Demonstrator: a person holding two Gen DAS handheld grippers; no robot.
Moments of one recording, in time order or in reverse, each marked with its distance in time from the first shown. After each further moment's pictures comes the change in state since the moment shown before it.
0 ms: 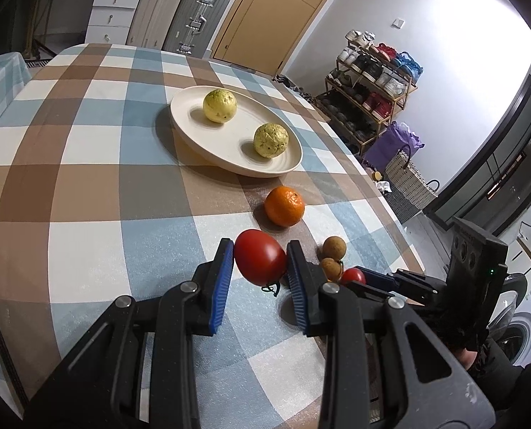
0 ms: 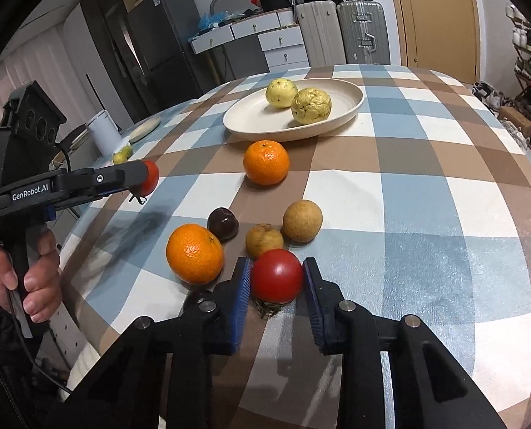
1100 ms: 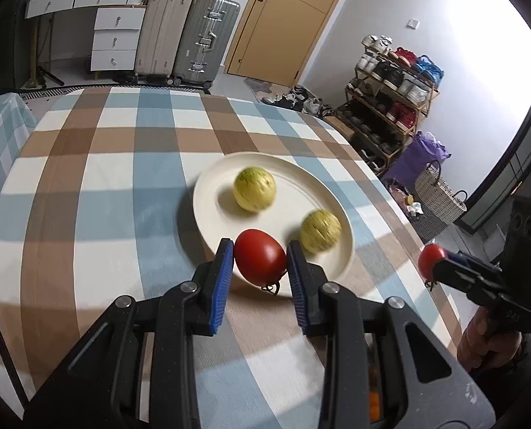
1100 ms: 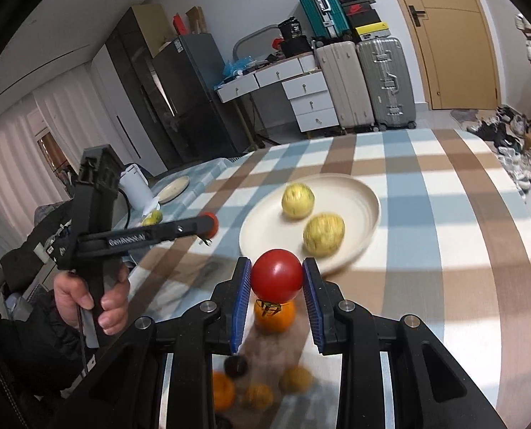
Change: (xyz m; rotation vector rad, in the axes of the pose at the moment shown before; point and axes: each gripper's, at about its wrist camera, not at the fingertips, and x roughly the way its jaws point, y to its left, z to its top) left arm 0.058 0.031 0.131 0.045 -0.031 0.102; right arm -0.014 -0.026 0.118 0.001 -0.175 0.156
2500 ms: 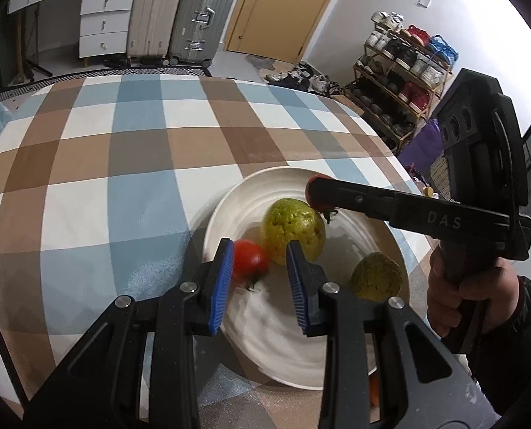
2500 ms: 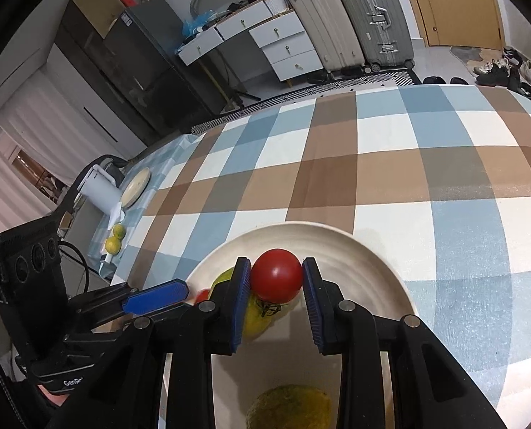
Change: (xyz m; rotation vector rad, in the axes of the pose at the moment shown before) left arm 0.107 0.033 0.054 0.021 0.104 0.016; right arm 0.201 -0.075 0.107 0.158 0.236 -0.010
